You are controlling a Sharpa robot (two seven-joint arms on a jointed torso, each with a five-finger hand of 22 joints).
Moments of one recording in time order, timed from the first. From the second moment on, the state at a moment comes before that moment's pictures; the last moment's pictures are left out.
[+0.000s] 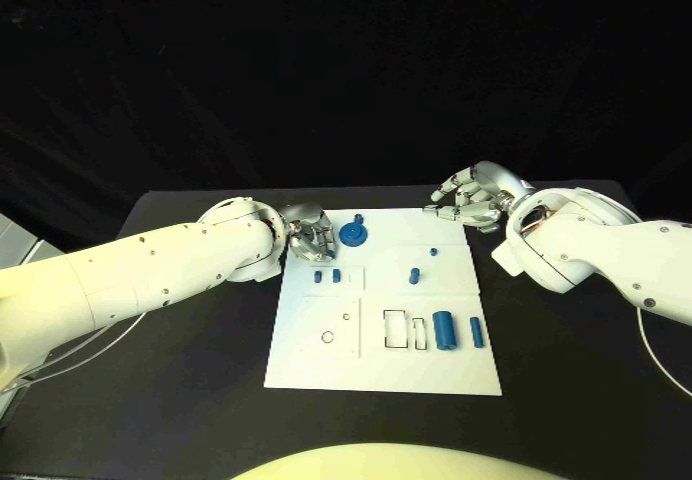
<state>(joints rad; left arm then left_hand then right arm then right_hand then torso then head) 1.20 -0.66 -0.04 1.26 -1.22 -0.06 -0.14 1.42 -0.22 0.62 0.07 0.19 0.94 0.14 0.42 0.38 1.01 0.07 0.58 0.17 1.31 0.01 1.42 0.89 0.17 0.95 0.12 1.16 0.88 1.35 -0.84 -0.15 1.57 -1.01 -0.46 -0.25 1.34 -0.09 0.09 0.29 0.15 0.80 0.17 0.31 0.30 1.17 0.08 1.18 1.14 1.47 0.01 1.46 1.31 0.07 1.41 0.11 1.19 1.31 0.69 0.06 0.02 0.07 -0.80</state>
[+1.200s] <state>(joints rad) 1.20 -0.65 -0.04 1.26 -1.22 -0.05 -0.14 1.42 -0.22 0.62 0.07 0.18 0.95 0.13 0.43 0.39 1.02 0.06 0.58 0.17 1.31 0.01 1.42 0.90 0.17 0.95 0.11 1.16 0.87 1.35 -0.84 -0.15 1.57 -1.01 -0.46 -0.25 1.34 -0.09 0.09 0.29 0.15 0.80 0.17 0.31 0.30 1.17 0.08 1.18 1.14 1.47 0.01 1.46 1.31 0.07 1.41 0.11 1.19 1.31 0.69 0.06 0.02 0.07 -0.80</state>
